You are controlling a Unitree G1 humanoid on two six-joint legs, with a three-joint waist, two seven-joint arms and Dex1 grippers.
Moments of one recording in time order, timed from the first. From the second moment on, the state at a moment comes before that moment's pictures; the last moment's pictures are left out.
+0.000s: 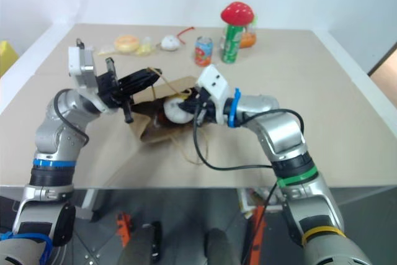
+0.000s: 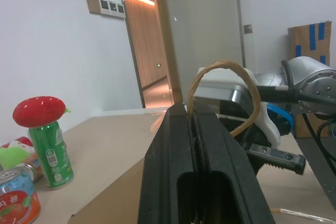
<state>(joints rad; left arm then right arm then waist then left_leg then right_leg) -0.69 0.40 0.09 0.07 -0.61 0.15 -1.11 -0.80 -0.48 0.24 -0.09 0.34 0.69 0.83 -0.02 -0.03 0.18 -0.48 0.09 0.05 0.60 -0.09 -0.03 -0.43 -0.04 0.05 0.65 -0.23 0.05</state>
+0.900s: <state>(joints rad) -0.74 0.37 0.16 0.11 -0.69 0.20 -1.04 -0.72 -0.67 0.05 -0.23 0.50 0.80 0.94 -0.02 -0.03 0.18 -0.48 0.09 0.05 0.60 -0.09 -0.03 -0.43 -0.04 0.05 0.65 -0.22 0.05</state>
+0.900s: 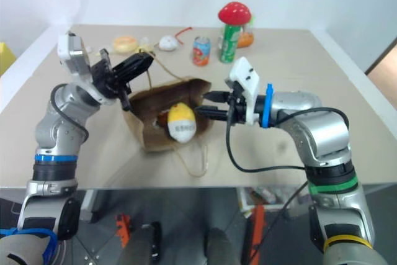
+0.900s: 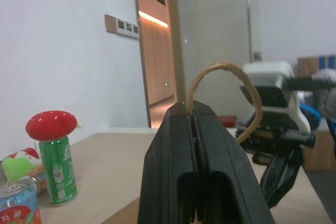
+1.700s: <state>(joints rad) -0.75 0.36 0.17 0.12 -0.69 0.22 -1.03 -0.44 -0.73 0.20 -0.35 0.52 0.87 0.95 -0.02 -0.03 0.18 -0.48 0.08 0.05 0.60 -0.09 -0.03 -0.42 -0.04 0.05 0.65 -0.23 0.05</state>
